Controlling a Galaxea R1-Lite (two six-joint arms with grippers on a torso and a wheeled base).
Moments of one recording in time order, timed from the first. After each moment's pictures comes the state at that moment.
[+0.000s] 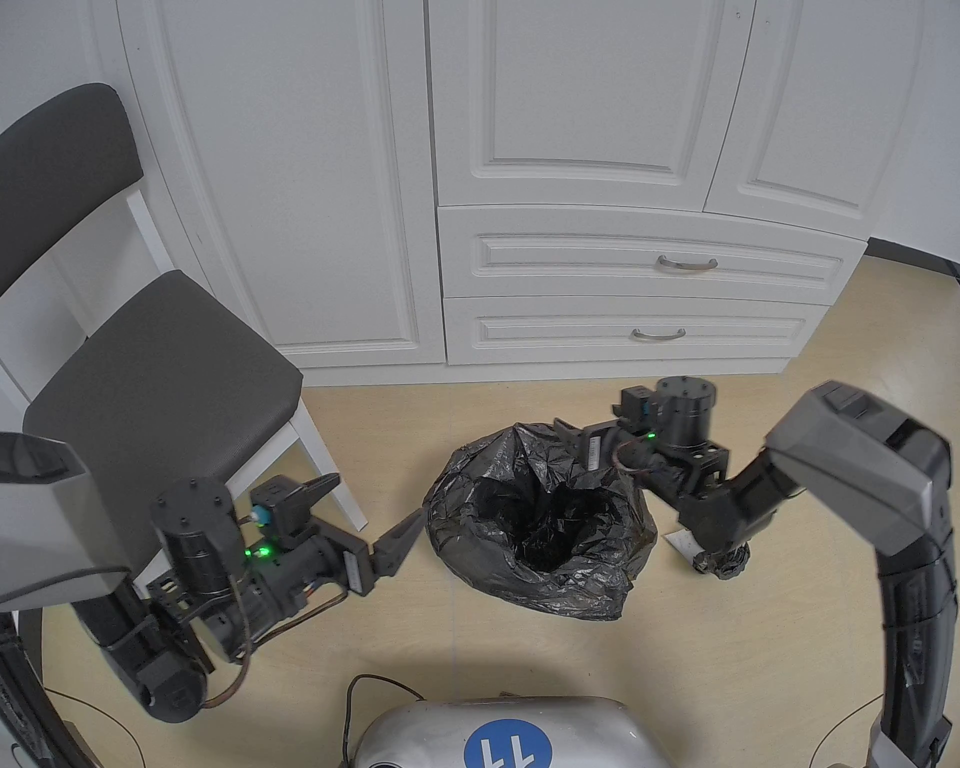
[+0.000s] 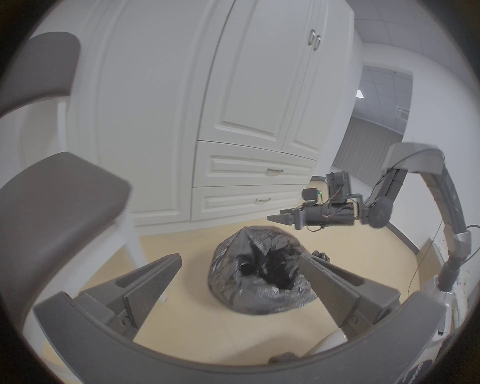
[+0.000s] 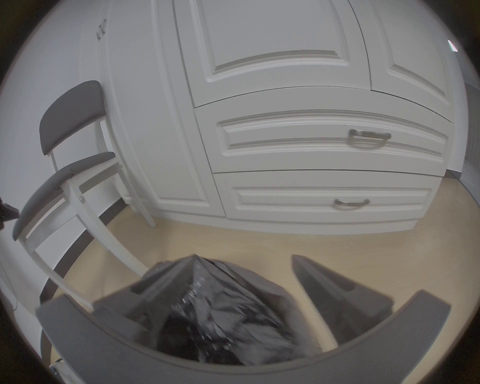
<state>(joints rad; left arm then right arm) -0.51 1.95 -0.30 -1.53 -0.02 -0.03 0.40 2.40 -1.25 -1.01 -0.06 0.02</state>
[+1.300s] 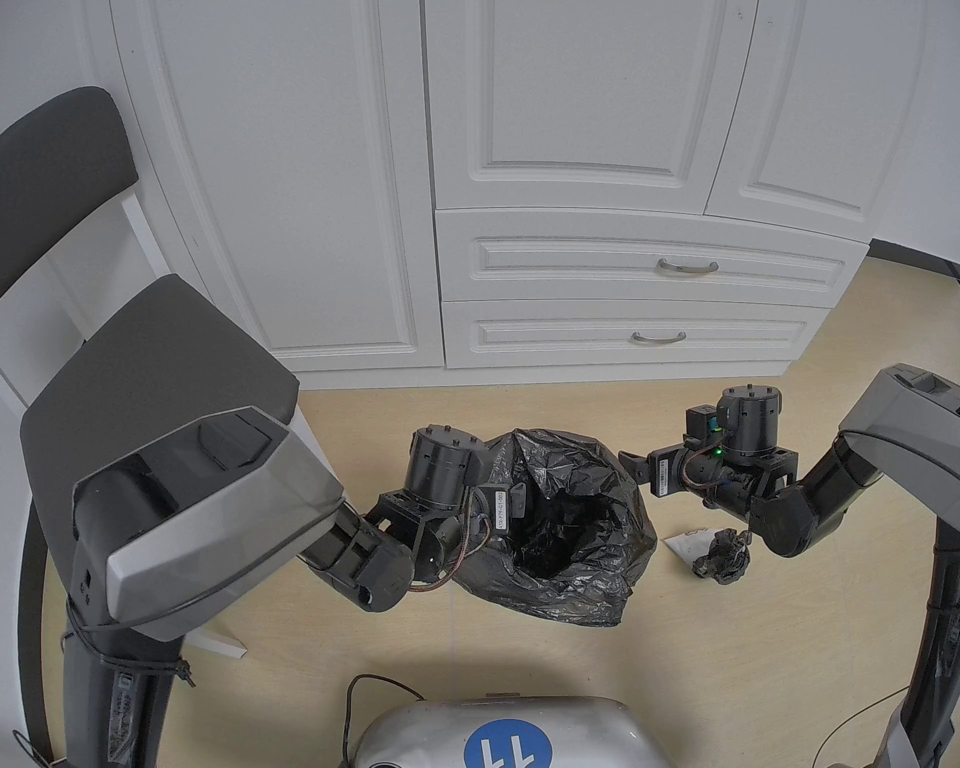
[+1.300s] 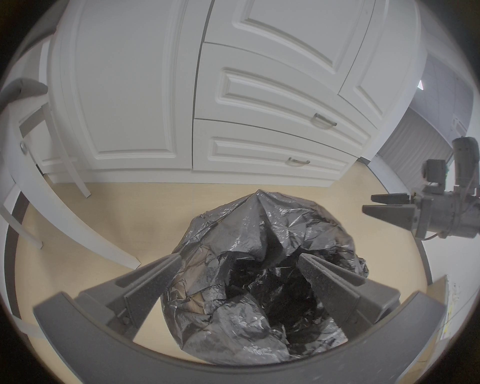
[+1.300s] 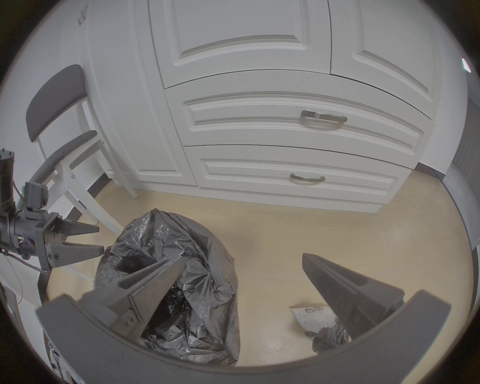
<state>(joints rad) -0.64 2.39 -1.24 -0.70 0.26 -0.30 0.30 2.20 -0.95 -0.92 -0.06 -0.03</state>
